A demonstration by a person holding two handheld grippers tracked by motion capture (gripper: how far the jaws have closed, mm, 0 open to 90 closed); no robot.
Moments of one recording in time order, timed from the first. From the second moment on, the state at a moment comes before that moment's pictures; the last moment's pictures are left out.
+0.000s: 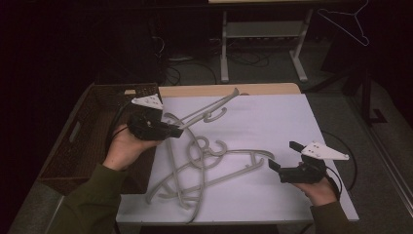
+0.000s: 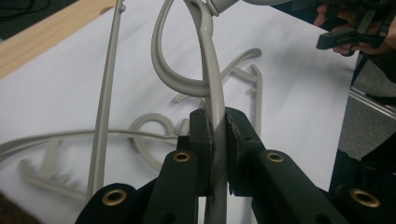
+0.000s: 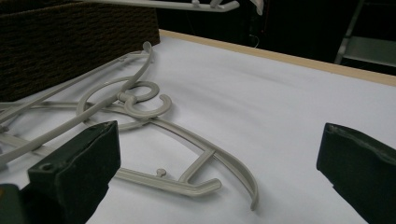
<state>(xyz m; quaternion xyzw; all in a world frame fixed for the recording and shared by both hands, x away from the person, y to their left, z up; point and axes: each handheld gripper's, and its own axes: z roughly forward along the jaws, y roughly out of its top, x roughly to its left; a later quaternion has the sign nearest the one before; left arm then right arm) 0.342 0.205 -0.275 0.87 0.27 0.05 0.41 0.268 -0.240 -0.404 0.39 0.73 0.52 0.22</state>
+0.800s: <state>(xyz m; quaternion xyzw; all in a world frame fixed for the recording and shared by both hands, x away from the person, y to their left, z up) 0.324 0.320 -0.245 0.84 0.32 0.09 0.43 0.268 -0.238 -0.405 0.39 0.73 0.52 0.22</state>
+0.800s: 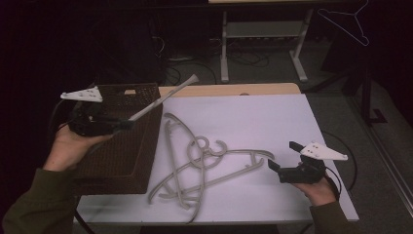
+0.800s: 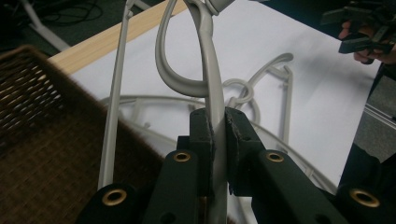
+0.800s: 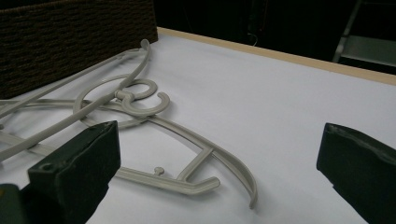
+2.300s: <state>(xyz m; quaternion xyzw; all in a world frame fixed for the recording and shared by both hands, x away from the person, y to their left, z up) 0.336 0.416 -0.296 0.84 0.40 0.09 0.36 0.268 -0.238 -0.407 0.40 0.73 0.51 0.23</state>
